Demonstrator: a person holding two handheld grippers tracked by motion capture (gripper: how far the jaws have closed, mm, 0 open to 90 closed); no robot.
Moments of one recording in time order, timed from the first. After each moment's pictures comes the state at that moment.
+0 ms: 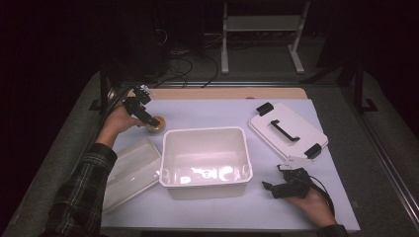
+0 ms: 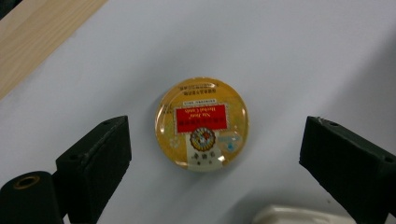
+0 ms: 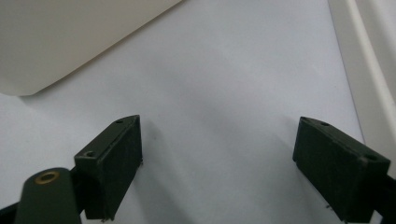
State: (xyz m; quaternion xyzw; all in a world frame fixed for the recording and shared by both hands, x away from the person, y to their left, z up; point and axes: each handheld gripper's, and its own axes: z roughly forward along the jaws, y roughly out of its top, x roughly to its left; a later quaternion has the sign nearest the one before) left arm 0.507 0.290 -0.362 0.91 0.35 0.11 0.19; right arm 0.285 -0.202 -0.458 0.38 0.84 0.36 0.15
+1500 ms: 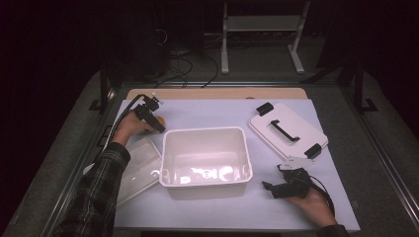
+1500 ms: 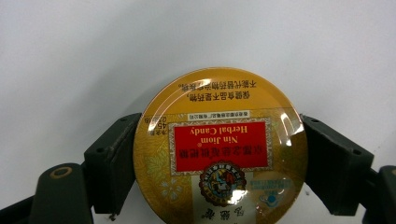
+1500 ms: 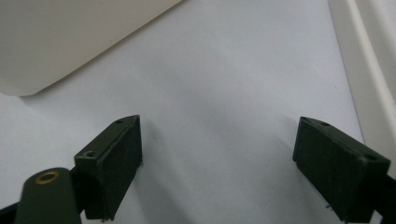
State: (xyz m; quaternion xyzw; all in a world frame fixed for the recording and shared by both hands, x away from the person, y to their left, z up) left arm 0.539 0.283 -0.422 0.91 0.38 0.06 0.15; right arm 0.285 -0.202 -0.458 0.38 0.84 0.36 0.15
